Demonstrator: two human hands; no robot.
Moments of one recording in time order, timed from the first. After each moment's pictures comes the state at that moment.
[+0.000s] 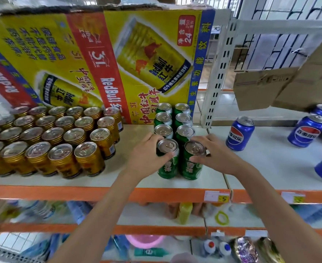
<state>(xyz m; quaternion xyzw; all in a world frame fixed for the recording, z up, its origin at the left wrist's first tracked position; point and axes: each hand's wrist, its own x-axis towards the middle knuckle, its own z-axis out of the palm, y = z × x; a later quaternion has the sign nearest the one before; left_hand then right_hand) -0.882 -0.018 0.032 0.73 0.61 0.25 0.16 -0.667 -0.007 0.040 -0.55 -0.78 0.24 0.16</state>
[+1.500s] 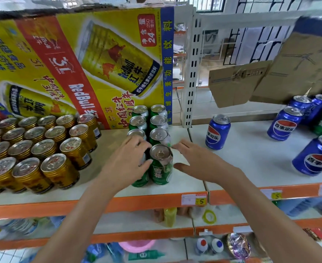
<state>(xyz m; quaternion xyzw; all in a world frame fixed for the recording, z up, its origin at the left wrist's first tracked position) -0.852 -0.024 0.055 0.82 0.54 0.16 0.04 -0.644 -0.013 0.049 -0.50 -0.86 0.12 0.08</state>
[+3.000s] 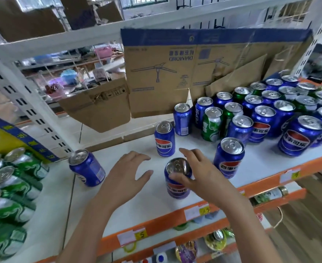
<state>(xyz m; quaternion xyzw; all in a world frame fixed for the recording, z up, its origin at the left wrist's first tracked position) -0.459 0.034 0.052 0.84 0.52 0.12 0.14 -0.261 -0.021 0.039 -0.65 -0.69 0.20 0.23</state>
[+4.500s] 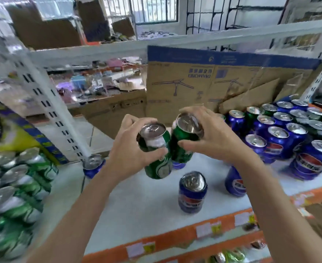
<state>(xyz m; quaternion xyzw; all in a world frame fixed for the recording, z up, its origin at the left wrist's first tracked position) -0.473 0.063 0.118 0.79 0.45 0.36 0.21 -0.265 0.042 0.134 -0.57 -0.75 0.13 0.32</state>
